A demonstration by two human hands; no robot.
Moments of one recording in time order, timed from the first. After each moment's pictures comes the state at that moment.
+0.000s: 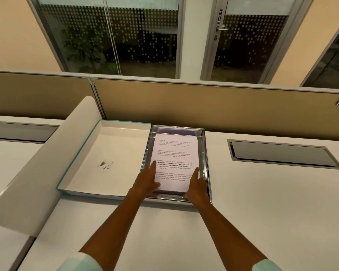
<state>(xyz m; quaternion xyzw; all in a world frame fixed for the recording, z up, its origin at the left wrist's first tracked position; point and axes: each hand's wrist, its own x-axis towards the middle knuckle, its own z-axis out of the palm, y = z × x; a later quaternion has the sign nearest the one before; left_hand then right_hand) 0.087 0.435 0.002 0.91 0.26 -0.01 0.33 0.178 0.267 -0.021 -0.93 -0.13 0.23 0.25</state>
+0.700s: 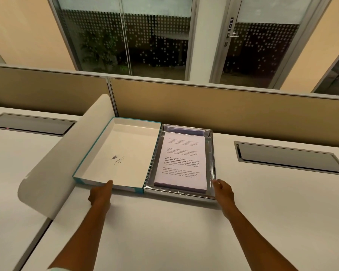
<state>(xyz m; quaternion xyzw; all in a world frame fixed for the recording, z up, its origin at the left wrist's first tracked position) -0.045 0.512 -0.023 0.48 0.69 0.17 0.51 0.183 0.205 -0.031 -0.86 0.01 0.20 0.48</state>
